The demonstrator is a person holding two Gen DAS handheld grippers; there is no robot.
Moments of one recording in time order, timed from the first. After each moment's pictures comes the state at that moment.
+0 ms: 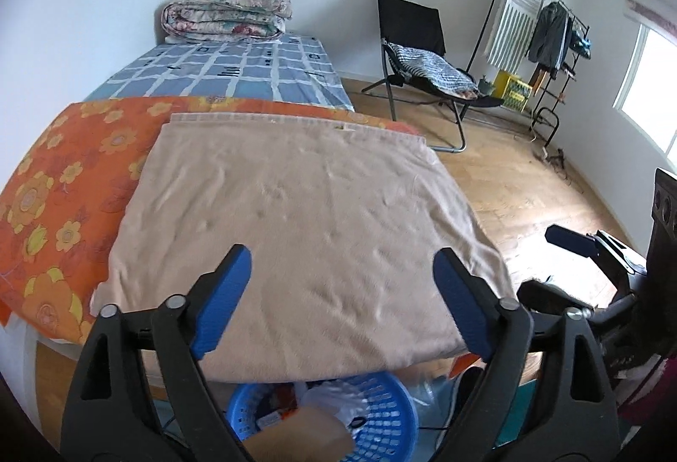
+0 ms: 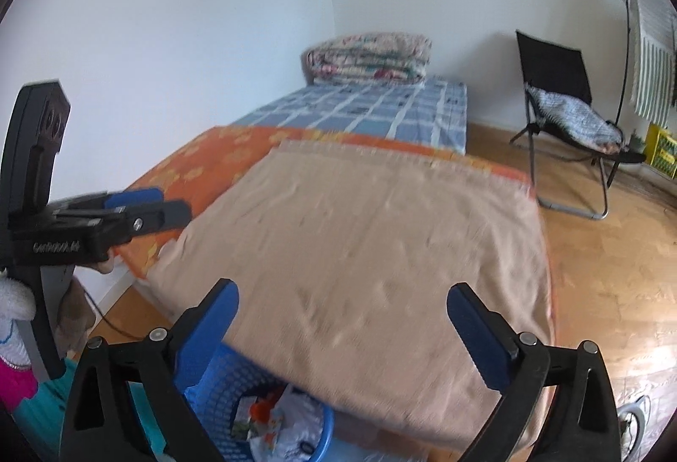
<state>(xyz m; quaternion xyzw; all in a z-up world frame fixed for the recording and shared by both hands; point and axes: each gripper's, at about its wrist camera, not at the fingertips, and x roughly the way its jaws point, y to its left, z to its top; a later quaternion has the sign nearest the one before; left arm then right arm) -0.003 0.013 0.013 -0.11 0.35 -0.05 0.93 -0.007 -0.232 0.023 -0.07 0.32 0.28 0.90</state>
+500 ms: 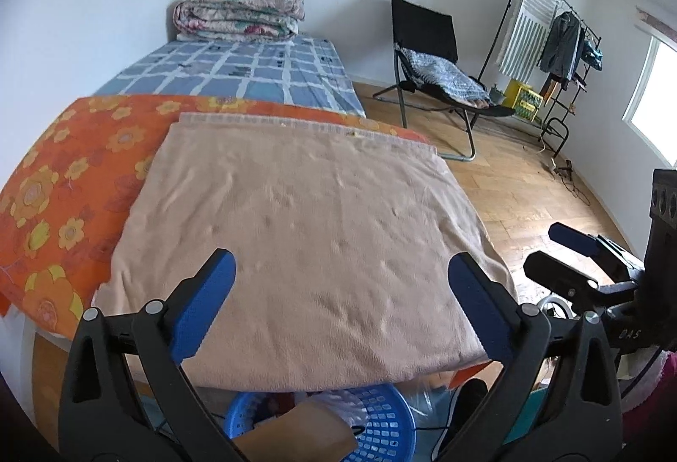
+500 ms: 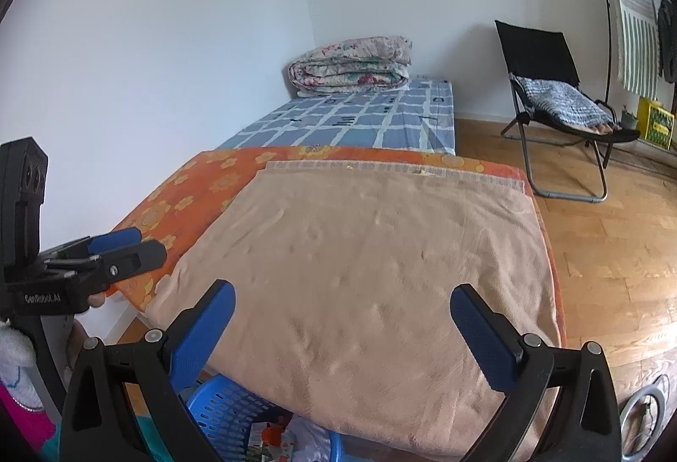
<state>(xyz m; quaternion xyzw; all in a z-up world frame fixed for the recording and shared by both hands) 0.005 0.014 0.011 -0.12 0.35 -0.03 0.93 0.027 -0.235 0.023 -0.02 0.33 0.27 0.90</state>
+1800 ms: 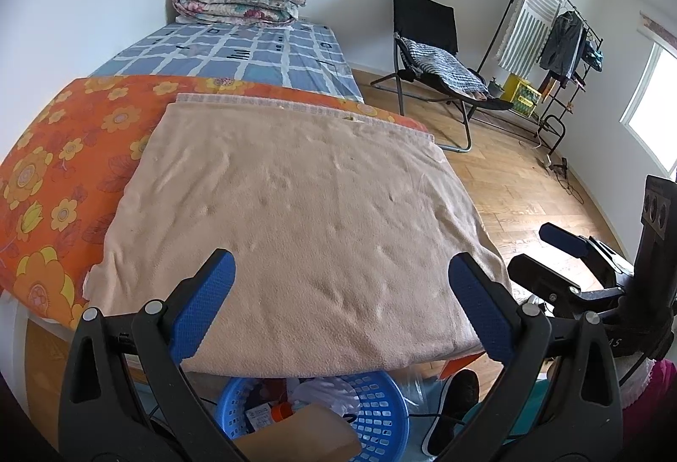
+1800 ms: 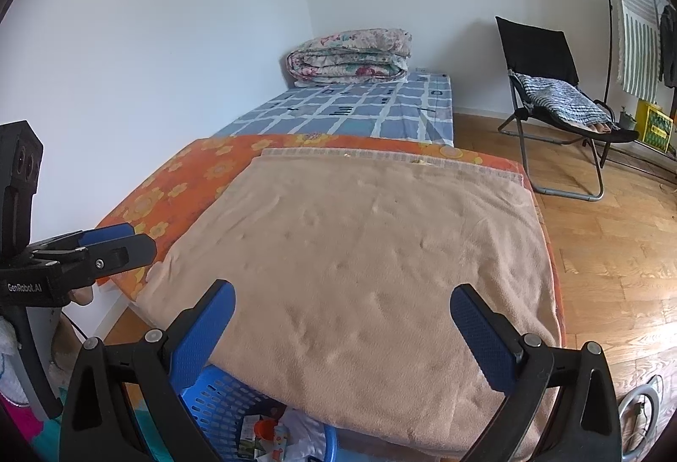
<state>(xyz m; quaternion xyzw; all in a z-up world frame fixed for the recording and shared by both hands) 0.002 0.018 0.004 -0.13 0.37 -0.04 0.92 0.023 -0.230 0.008 -0.04 0.34 0.26 0.90</state>
